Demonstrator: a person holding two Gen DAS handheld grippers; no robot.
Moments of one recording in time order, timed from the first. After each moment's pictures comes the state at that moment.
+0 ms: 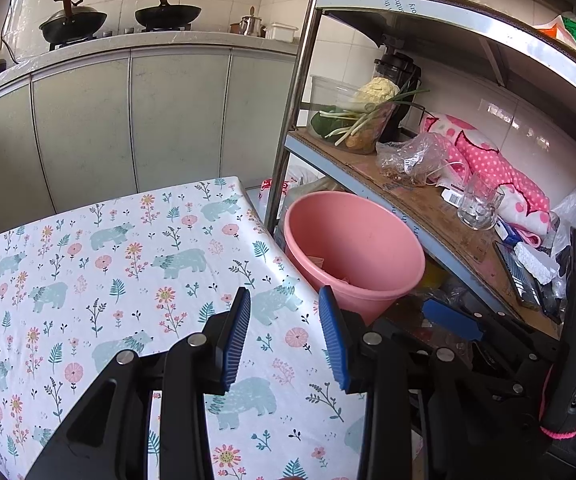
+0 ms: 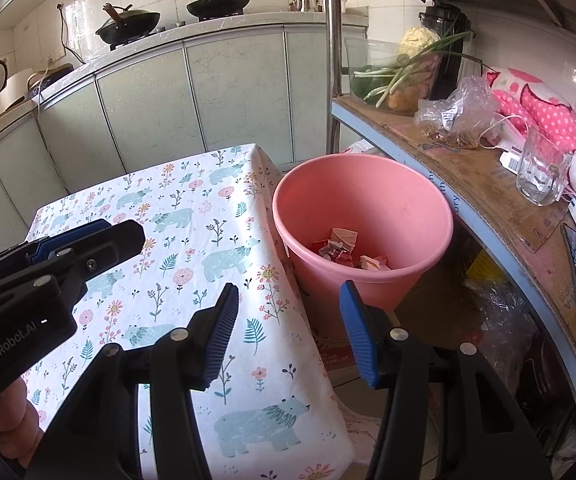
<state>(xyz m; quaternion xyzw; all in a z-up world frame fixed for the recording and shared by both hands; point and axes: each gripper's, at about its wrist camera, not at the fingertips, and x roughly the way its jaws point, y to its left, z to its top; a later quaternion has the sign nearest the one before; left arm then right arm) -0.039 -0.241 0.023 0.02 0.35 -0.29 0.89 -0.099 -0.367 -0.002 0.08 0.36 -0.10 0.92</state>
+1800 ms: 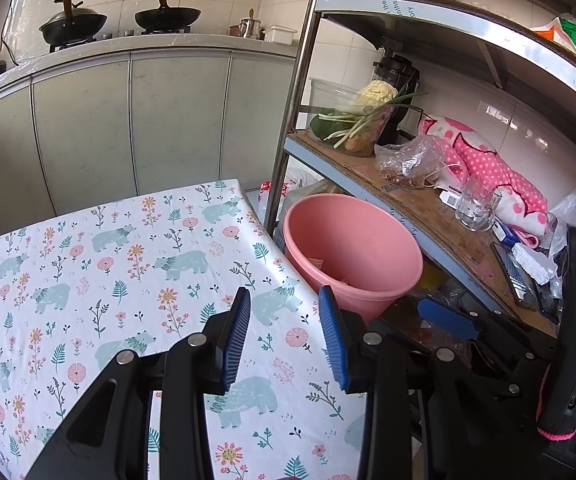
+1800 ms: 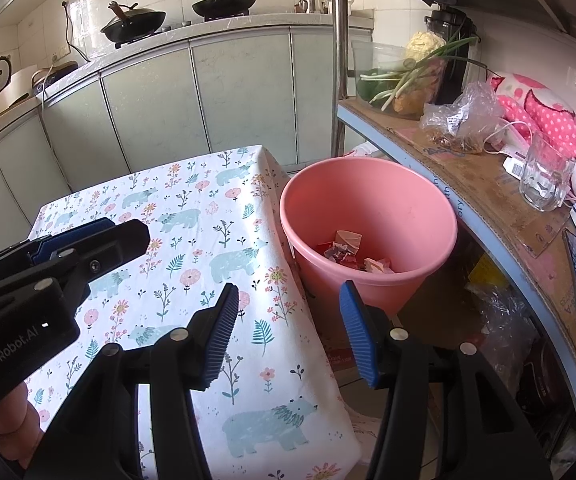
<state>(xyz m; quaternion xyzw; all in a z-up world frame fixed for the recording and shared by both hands) -0.042 -0.241 0.028 0.02 0.34 -0.29 0.89 -0.096 -0.363 0.001 0.07 0.36 -0.09 0.92</state>
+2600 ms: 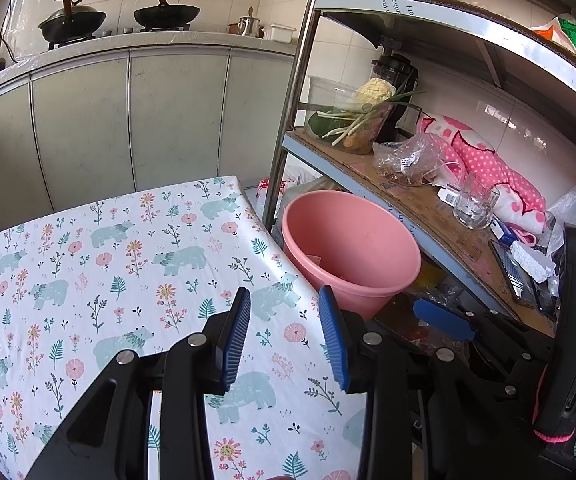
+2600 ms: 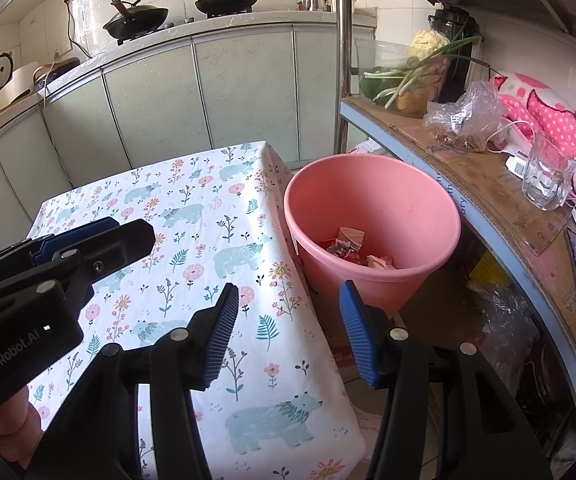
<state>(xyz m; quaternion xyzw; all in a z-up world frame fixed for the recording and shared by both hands) -0.044 -0.241 0.026 0.02 0.35 -0.29 0.89 -0.097 -0.360 -0.002 0.07 0.37 -0.09 0.92</state>
